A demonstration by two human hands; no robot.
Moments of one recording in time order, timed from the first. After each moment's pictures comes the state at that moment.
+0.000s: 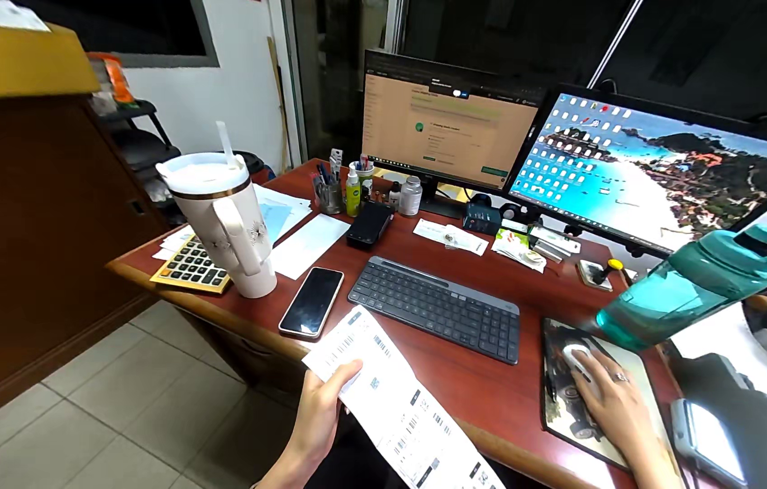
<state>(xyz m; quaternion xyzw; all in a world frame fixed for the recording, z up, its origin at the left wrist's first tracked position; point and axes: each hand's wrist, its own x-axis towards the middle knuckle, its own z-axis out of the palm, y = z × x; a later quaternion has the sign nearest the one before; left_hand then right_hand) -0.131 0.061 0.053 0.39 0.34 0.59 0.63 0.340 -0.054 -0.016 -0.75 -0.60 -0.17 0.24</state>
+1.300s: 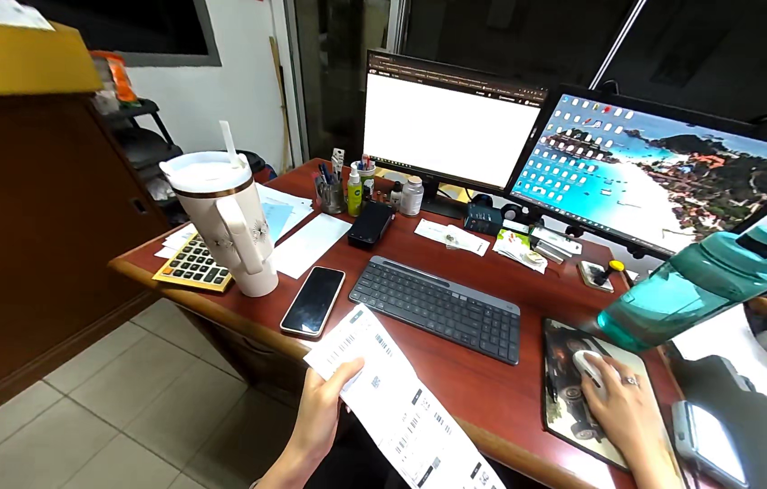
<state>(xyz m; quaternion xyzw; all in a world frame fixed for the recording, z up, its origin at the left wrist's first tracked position) -0.132 0.061 0.054 0.39 0.34 0.59 0.62 0.335 -0.056 -0.010 -0.77 -0.56 -0.21 0.23</state>
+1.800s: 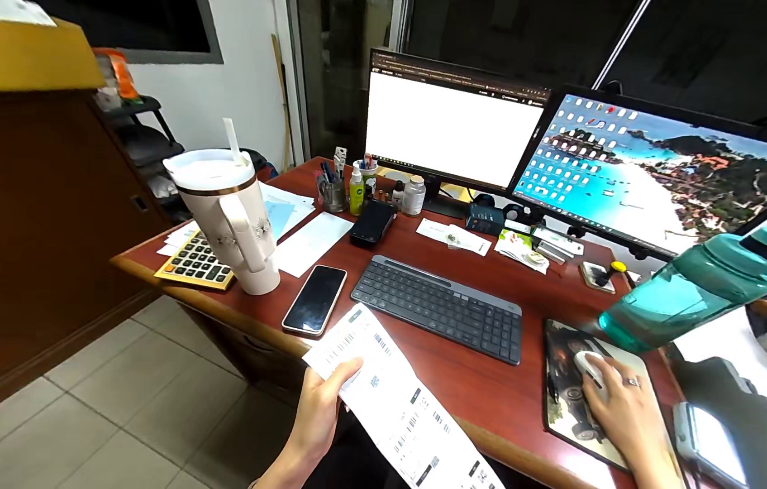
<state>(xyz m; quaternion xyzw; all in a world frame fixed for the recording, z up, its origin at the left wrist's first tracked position) -0.135 0.061 0.054 0.39 0.34 0.59 0.62 0.335 -0.057 -0.010 -0.77 -0.56 -0.20 0.23</state>
